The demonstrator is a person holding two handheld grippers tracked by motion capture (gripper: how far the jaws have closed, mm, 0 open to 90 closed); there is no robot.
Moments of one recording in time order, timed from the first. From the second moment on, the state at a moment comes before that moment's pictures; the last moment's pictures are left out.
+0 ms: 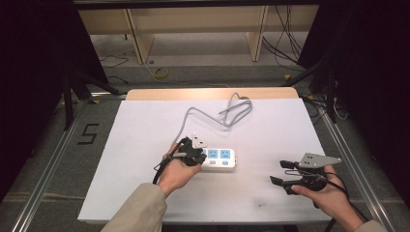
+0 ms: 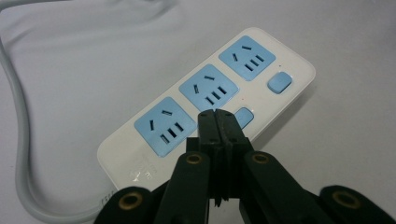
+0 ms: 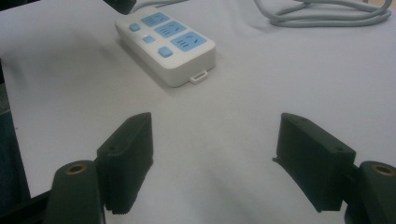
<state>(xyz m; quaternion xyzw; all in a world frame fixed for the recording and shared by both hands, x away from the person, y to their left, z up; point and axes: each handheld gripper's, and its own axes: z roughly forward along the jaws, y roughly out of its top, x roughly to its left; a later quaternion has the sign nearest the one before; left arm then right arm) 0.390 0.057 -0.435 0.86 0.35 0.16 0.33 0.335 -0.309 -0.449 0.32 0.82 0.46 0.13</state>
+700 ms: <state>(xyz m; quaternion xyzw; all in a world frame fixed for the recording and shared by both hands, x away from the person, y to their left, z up) 0.402 0.027 -0.439 0.88 0.34 0.14 0.30 0.334 -0.310 -0.447 0.32 0.82 0.46 0.13</state>
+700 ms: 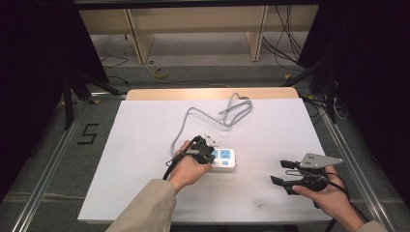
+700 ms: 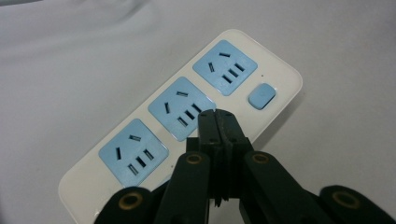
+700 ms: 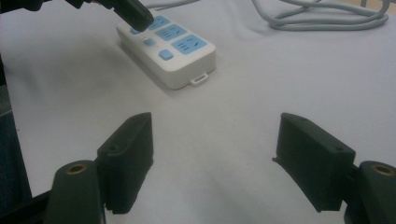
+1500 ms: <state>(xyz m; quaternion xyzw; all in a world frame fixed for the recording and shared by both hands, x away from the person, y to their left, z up) 0.409 0.018 -0.438 0.89 0.34 0.12 0.28 0.333 -0.310 -0.448 0.32 0.82 0.46 0.13</state>
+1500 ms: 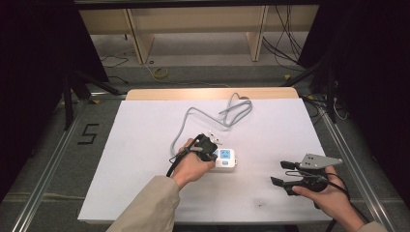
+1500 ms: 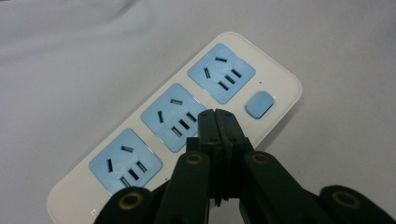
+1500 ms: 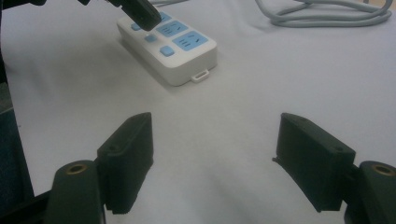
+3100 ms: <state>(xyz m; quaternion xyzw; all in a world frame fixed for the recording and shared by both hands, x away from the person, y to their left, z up) 0.416 0.012 -0.443 0.90 0.35 0.11 0.25 0.330 -0.313 -0.448 0.32 0.82 0.46 0.13</state>
